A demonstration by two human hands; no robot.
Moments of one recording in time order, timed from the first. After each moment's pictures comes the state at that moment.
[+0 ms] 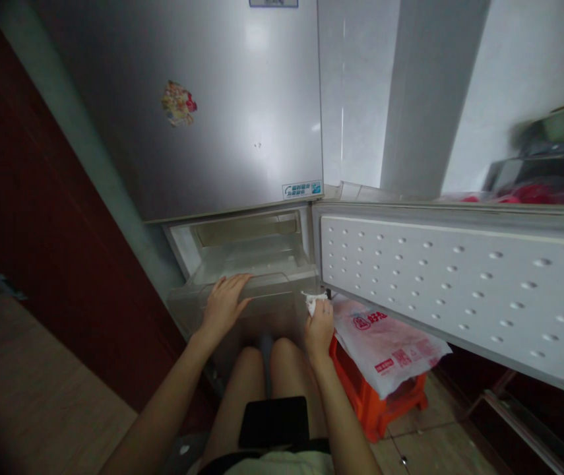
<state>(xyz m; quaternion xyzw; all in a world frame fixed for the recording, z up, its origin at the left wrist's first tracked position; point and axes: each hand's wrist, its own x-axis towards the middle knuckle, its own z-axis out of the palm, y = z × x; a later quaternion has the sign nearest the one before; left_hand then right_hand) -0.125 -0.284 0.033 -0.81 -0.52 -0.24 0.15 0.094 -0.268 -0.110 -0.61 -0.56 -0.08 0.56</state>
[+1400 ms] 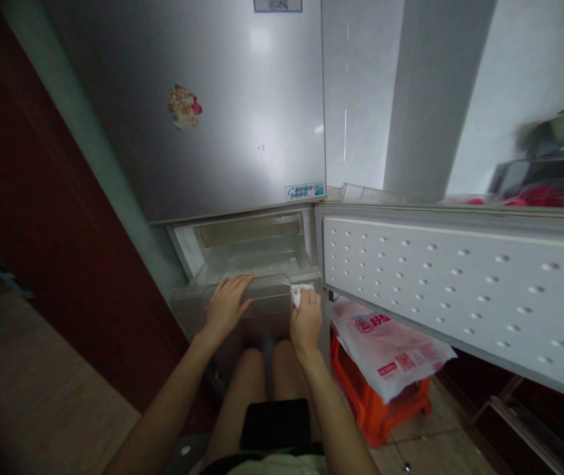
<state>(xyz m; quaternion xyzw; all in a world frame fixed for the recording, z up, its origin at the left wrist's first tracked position) -0.124 -0.285 0.034 -0.80 -0.53 -0.24 0.14 0.066 -0.271 -0.067 -0.59 -0.60 -0.07 0.53</state>
